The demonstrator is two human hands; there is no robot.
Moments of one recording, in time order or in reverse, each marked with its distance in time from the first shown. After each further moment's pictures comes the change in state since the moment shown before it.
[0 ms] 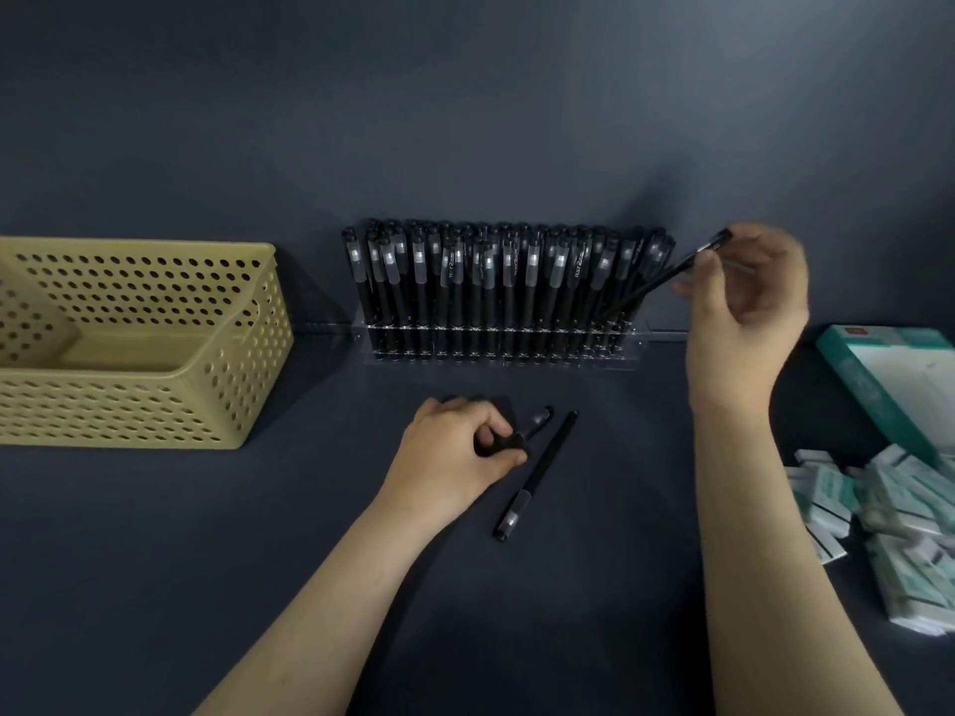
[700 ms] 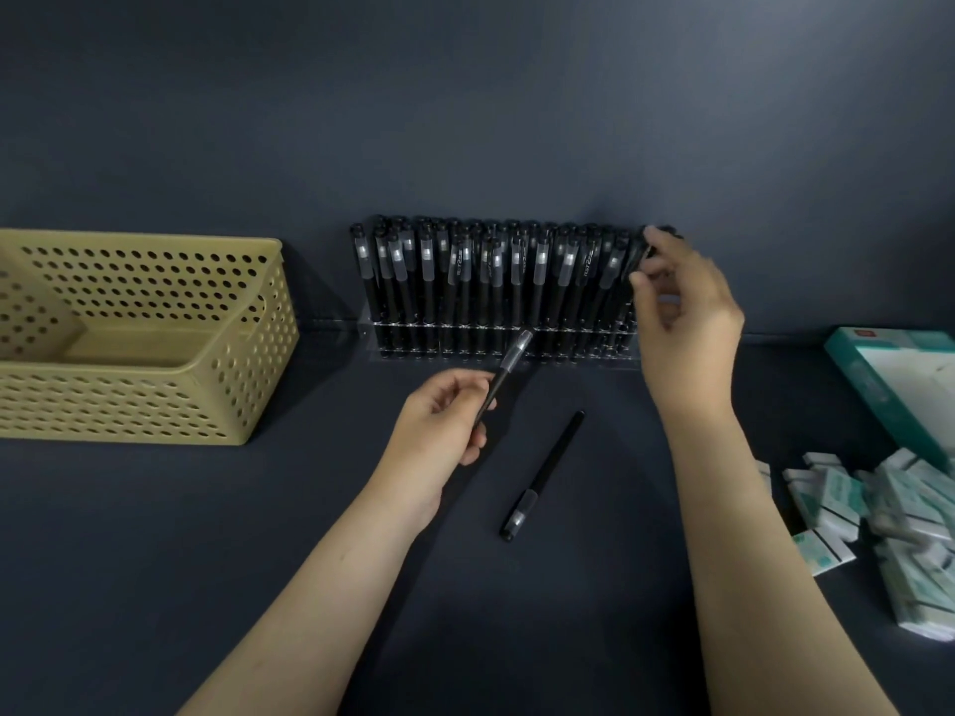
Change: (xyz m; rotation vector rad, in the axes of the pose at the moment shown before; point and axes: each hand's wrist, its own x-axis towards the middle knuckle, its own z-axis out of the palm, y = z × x) left_hand 0.002 0.017 -0.015 -0.934 0.130 -0.357; right_hand -0.010 0.025 0.015 -0.397 -0.253 -0.249
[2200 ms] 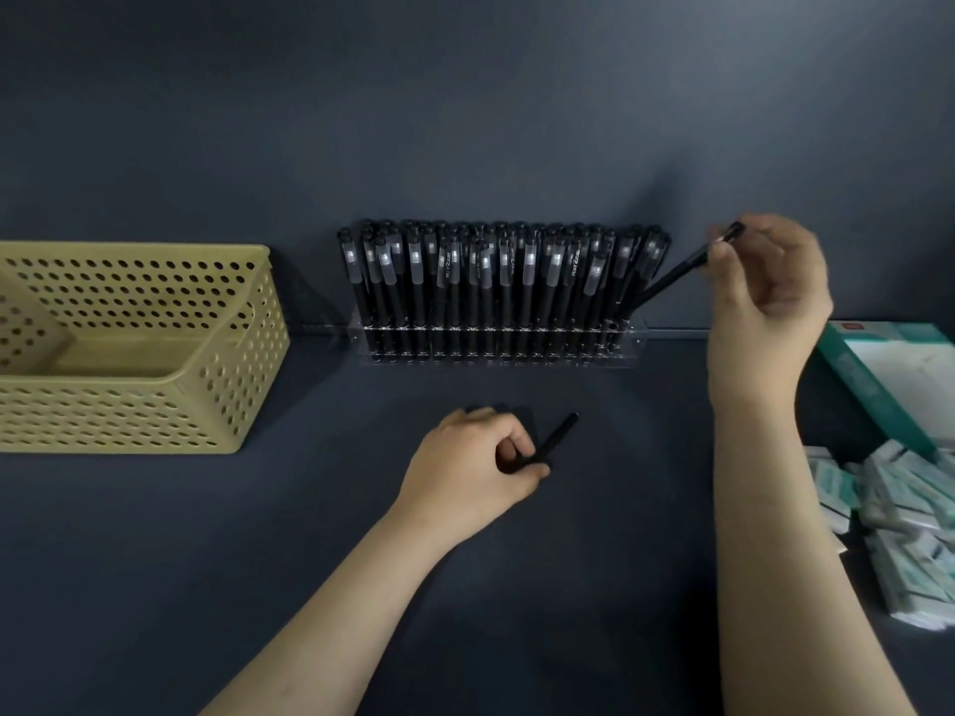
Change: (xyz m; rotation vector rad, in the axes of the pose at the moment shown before) left_hand -0.003 -0.023 0.007 0.995 -0.186 0.413; right_hand 0.015 -0.001 -0.037 0.383 0.223 0.227
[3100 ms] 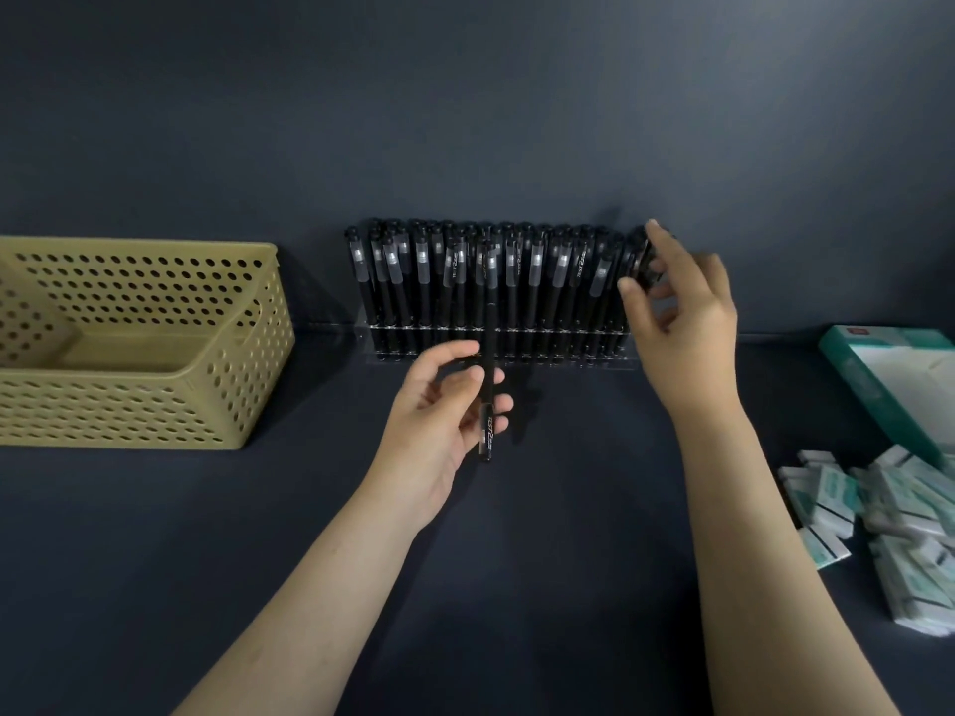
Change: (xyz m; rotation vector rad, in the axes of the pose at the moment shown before) left_hand 0.007 0.007 -0.025 -1.386 0.197 -0.259; right_hand -0.016 0.018 0.021 -0.486 -0.300 -0.175
